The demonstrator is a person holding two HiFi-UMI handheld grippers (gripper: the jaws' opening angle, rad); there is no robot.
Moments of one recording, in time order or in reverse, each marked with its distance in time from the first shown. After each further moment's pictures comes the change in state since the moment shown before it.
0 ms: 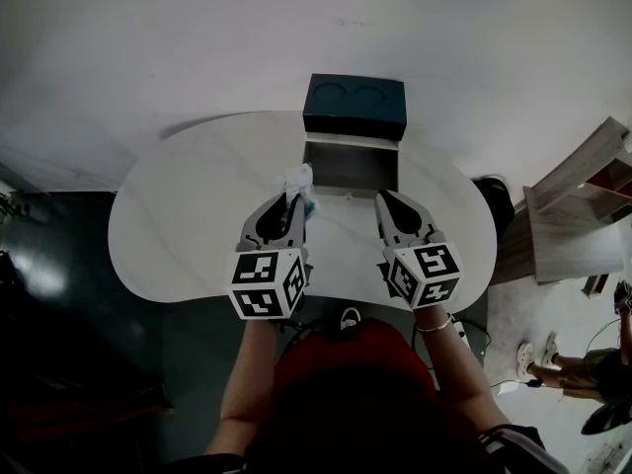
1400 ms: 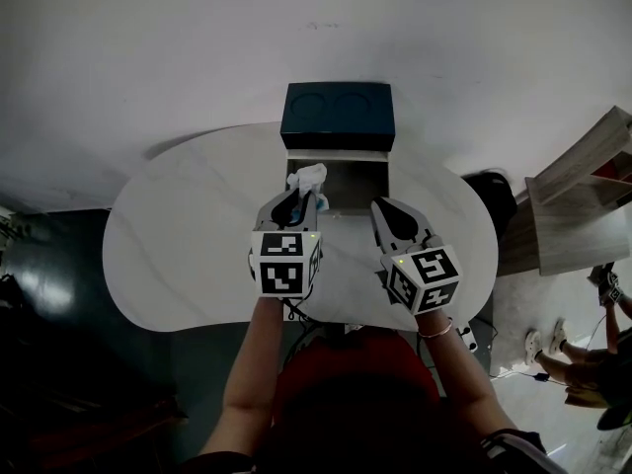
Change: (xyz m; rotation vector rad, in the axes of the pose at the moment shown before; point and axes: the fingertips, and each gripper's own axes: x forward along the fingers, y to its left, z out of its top) left arm 0.112 -0.012 -0.023 0.159 0.211 -0.036; right arm 0.034 -0.046 -0.013 0.067 0.052 -0.008
